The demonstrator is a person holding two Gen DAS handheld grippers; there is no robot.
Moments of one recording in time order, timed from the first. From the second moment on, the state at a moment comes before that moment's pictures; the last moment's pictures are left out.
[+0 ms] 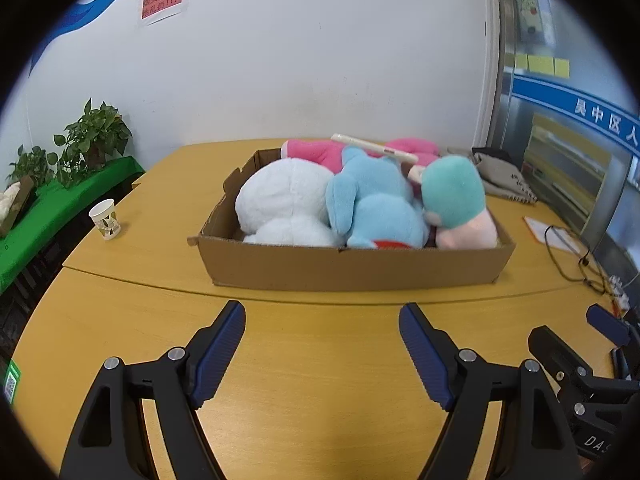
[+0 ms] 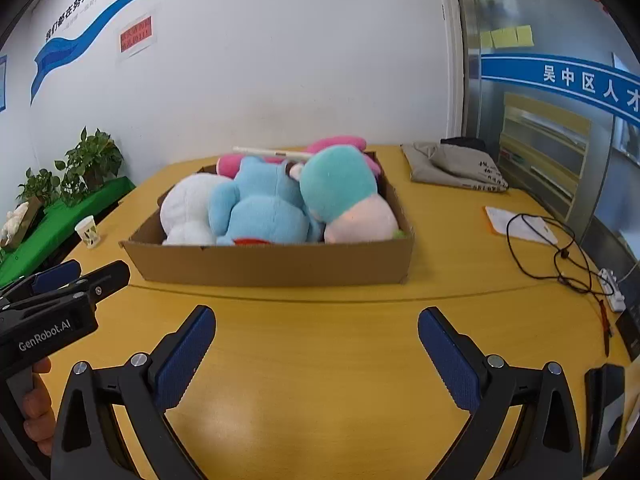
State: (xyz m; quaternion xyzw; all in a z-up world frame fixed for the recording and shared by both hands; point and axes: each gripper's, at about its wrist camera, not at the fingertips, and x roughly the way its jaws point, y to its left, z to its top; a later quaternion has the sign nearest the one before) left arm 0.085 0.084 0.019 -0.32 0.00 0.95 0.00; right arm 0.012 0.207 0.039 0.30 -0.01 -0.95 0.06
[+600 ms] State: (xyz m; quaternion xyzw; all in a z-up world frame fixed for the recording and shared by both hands) left arm 0.087 0.089 -0.012 -0.33 0.02 0.94 0.00; right arm 0.008 0.198 0.009 0.32 0.00 -0.95 0.05
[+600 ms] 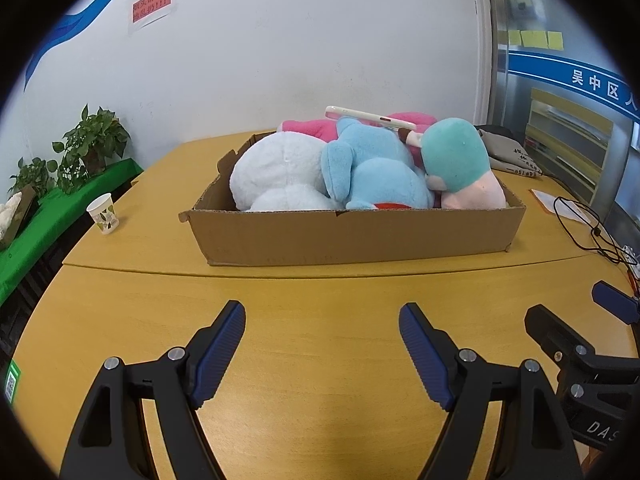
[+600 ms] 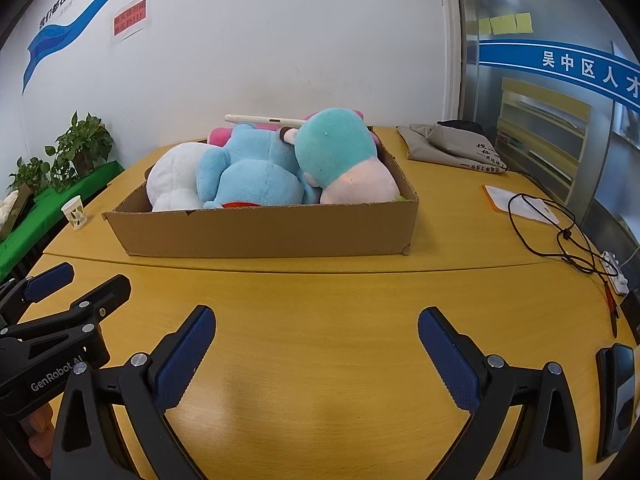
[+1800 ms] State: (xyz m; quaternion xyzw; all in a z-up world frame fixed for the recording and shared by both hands) left arm 0.096 0.079 -0.023 -0.34 0.01 0.94 0.02; right arm 0.020 0.191 0.006 0.33 0.00 -0.94 0.04
